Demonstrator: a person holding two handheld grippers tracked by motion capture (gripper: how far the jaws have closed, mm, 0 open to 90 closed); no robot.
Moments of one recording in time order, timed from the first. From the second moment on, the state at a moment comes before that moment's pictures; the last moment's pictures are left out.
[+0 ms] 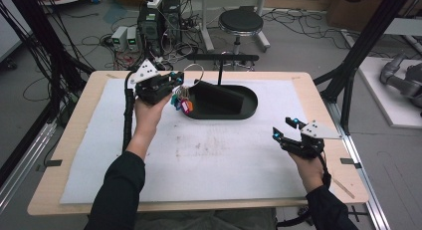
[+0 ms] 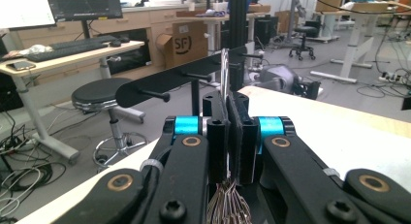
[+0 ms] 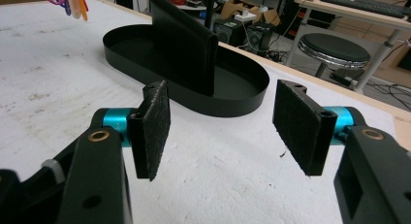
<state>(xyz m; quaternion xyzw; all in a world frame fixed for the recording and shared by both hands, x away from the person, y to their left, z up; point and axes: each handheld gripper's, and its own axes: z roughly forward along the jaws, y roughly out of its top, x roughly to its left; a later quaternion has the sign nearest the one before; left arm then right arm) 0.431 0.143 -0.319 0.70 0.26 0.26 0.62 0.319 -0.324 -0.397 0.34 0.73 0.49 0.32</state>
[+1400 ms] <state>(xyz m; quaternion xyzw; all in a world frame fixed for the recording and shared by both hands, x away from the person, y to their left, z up) 0.477 0.131 -0.336 0.69 0.34 0.24 0.60 0.317 -0.330 -0.397 0.35 0.73 0.50 0.32</state>
